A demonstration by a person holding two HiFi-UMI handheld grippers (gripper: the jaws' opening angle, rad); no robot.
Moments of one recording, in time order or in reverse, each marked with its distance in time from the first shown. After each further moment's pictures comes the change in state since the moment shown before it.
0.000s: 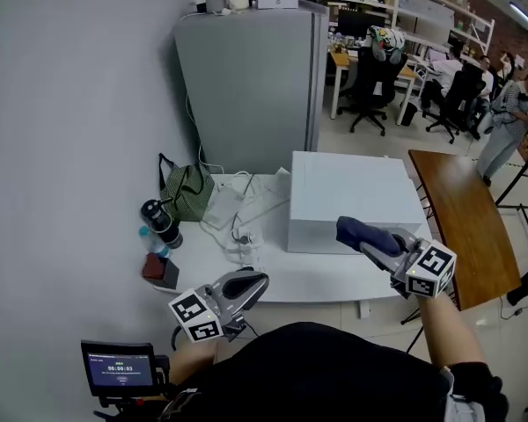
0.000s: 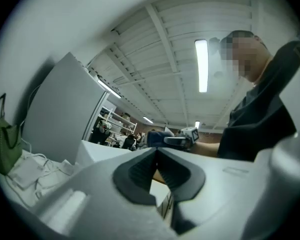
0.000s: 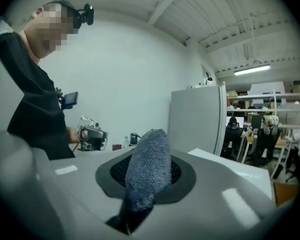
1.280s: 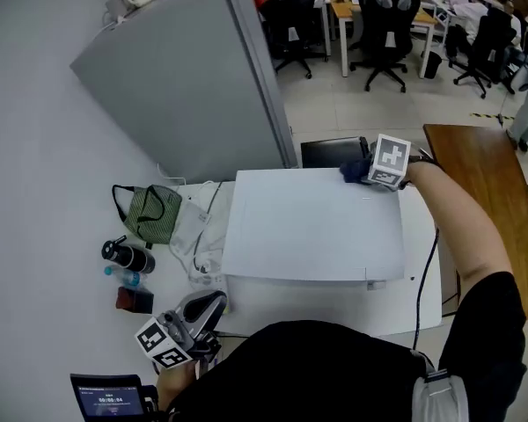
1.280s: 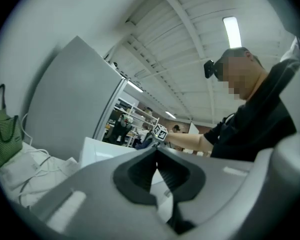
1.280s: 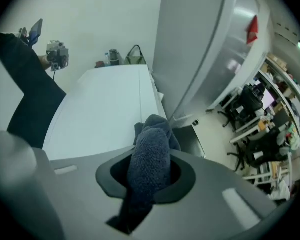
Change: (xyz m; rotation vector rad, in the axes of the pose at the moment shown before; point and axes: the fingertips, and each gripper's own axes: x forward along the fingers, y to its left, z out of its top) left arm 0.169 0.097 -0.009 -0.065 0.062 0.268; right arm 0.070 -0.421 -0.197 -0.274 0.960 0.269
